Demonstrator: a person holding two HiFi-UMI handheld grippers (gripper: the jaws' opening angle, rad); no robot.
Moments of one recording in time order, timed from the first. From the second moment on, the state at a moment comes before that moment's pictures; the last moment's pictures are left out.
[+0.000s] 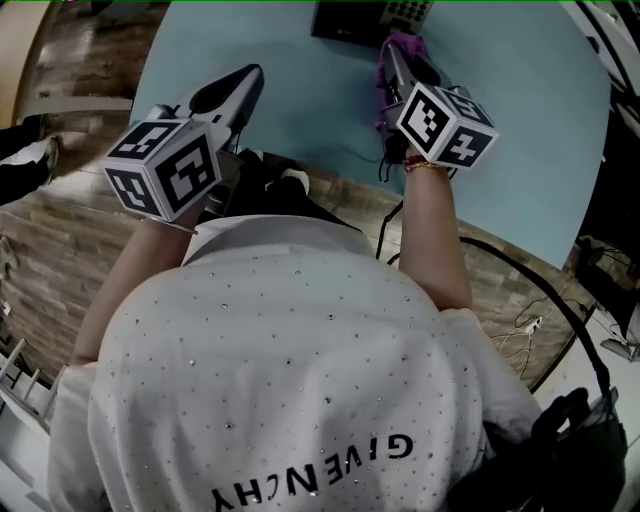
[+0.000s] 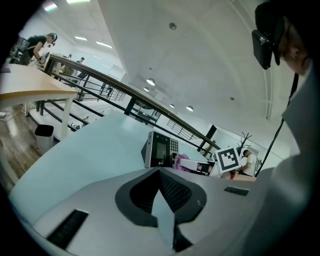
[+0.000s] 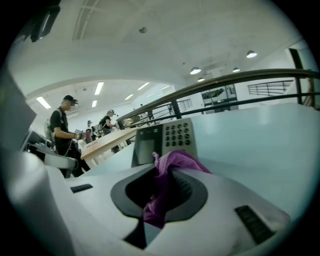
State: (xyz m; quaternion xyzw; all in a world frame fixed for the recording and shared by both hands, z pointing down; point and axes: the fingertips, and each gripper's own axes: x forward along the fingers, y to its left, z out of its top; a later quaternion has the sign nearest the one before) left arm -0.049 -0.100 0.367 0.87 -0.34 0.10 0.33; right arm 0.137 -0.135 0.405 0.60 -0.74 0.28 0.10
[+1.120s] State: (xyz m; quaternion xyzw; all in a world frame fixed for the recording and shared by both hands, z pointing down) left arm -0.096 -0.091 0.364 0.85 -0.41 0.06 0.33; right arm 0.080 -0.133 0.439 0.52 -0.78 0.27 0.21
